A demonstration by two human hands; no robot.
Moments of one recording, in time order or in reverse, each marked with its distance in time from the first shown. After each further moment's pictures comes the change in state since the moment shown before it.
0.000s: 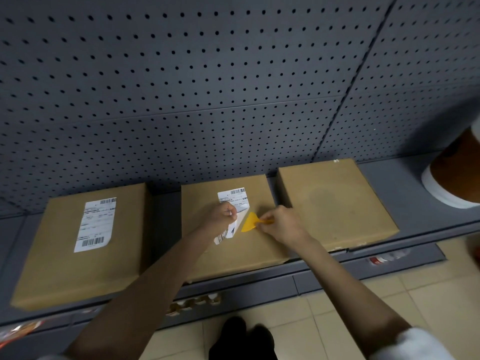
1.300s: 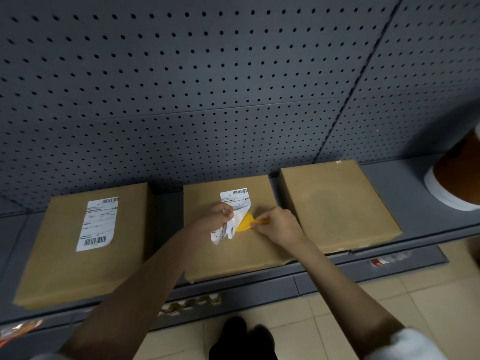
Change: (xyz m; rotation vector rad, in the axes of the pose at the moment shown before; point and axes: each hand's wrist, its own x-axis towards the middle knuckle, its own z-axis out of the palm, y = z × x) left_hand 0.010 -0.006 -0.017 -0.032 -0.075 -0.082; right_hand 0.007 -0.005 0.013 0.047 -0.004 0.012
